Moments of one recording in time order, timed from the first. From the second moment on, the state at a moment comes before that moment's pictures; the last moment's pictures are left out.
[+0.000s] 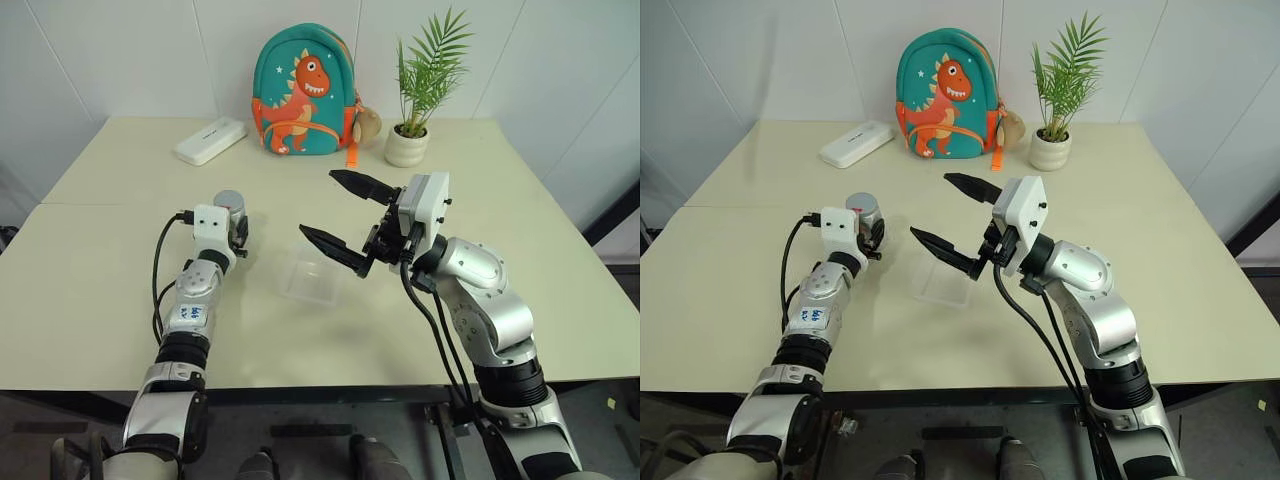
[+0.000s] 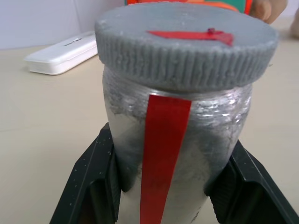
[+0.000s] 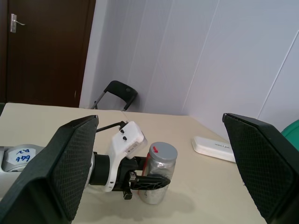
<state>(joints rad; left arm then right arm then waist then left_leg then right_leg) -0.75 0.27 0.18 0.67 -0.10 -0.09 -0.11 -0.64 -0.30 0.09 -0.25 0.41 0.21 0.75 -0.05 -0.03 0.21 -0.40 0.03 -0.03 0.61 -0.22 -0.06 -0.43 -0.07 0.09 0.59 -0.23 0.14</state>
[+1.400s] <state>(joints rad) -0.69 0.49 0.02 0.08 -0.39 0.47 -0.82 -0.90 -0.20 0.18 -0.10 0.35 0.66 0.56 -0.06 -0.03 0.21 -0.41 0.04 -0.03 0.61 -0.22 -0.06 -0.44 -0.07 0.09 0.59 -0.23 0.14</state>
